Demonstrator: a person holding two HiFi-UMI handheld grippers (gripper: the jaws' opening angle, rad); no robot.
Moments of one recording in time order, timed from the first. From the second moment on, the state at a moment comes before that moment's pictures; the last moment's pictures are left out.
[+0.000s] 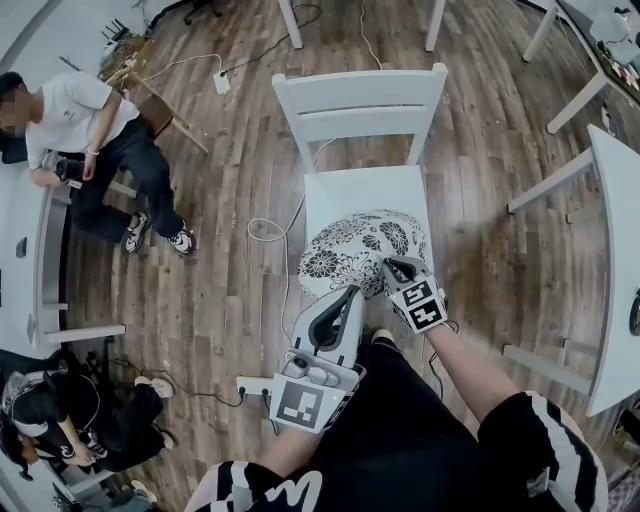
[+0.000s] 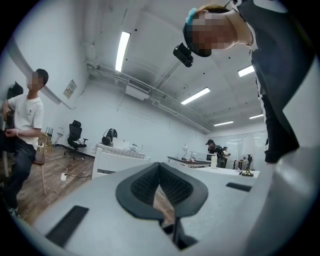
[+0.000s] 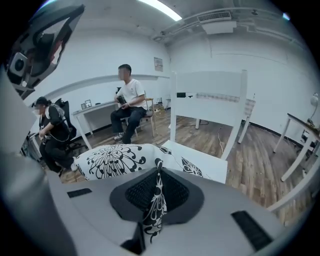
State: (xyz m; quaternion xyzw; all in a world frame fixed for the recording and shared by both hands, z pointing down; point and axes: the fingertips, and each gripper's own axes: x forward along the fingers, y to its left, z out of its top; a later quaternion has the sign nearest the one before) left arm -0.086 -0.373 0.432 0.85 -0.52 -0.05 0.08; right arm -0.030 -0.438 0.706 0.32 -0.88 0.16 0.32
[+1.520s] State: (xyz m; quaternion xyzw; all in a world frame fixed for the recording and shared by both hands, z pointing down) left arm -0.082 -0.359 0.335 0.83 -0.55 -0.09 -0.02; right arm 0.006 -0.435 0.377 0.39 -0.92 0.07 -0.02
